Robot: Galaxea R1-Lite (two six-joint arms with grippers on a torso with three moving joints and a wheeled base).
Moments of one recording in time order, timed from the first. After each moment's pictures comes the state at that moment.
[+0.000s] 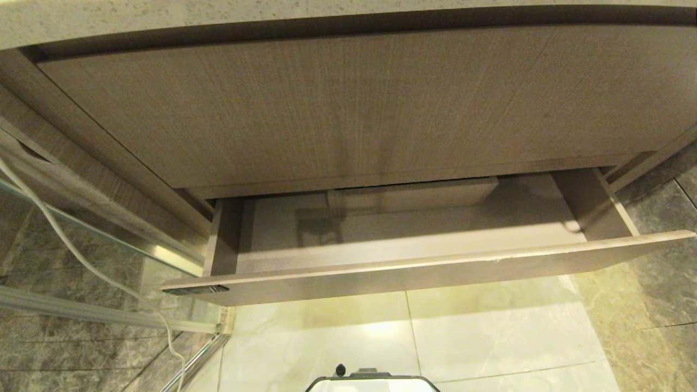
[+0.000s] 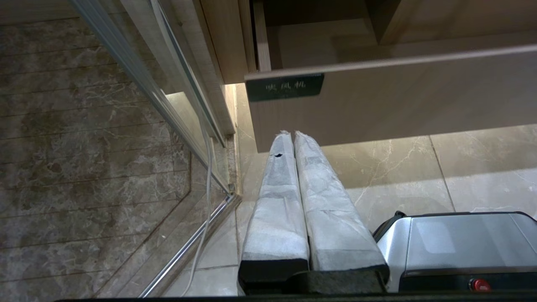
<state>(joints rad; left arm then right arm) 0.00 0.00 0.00 0.00 0.00 0.00 -0.15 0.54 -0.38 0.25 -0.08 -0.11</state>
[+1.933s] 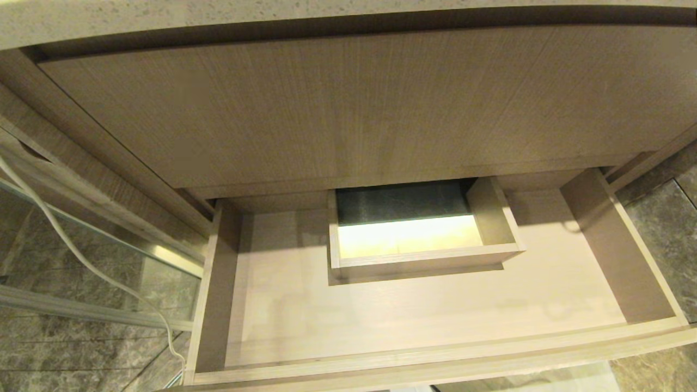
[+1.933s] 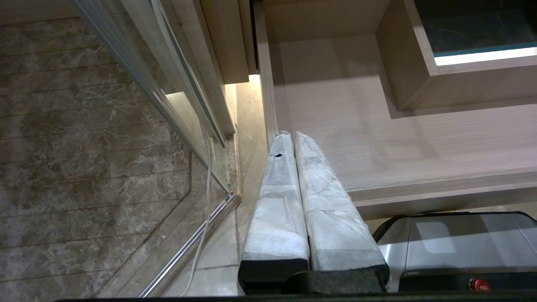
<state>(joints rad) 0.00 0.00 0.00 0.00 0.00 0.00 0.00 0.00 0.00 -0.01 -0.01 0.04</state>
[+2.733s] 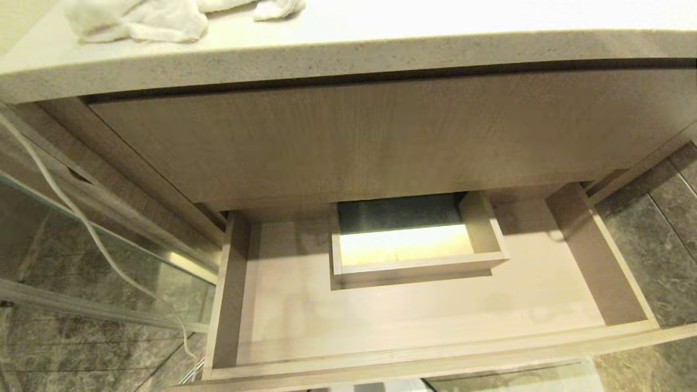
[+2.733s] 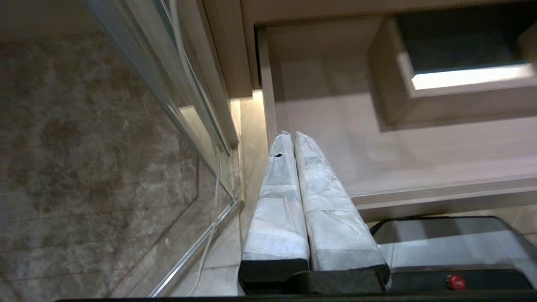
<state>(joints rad) 0.00 0.00 0.00 0.00 0.00 0.00 0.00 0.00 0.00 -0.01 -0.01 0.04</state>
